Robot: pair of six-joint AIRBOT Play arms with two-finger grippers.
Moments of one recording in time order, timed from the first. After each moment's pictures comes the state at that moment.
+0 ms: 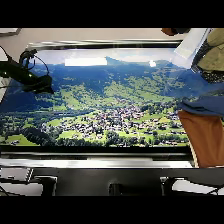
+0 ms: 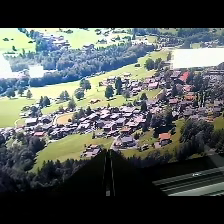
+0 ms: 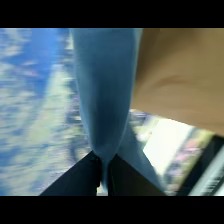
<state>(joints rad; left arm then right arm) 0.02 -1.61 1.88 1.24 -1.71 -1.62 -0.71 -1.50 1.98 1.81 -1.79 -0.85</state>
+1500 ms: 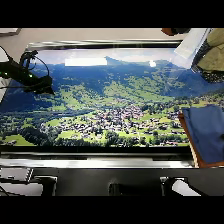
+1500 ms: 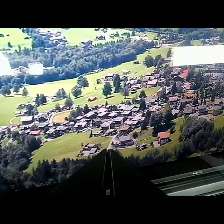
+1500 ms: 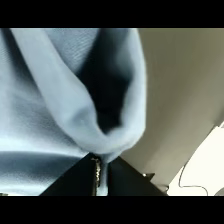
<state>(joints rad) 0.02 -1.61 1.87 1.24 -1.71 -1.62 -0.71 -1.27 1.14 1.24 -1.76 -1.09</state>
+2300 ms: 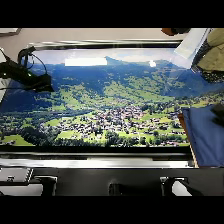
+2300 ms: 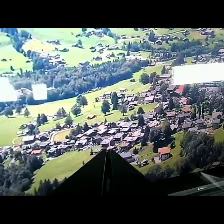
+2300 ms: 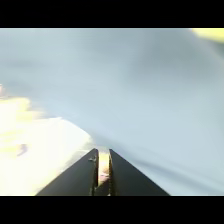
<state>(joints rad) 0.02 -1.53 1.79 1.24 -1.60 -1.57 -0.47 -1.16 1.23 1.64 -1.33 -1.35</state>
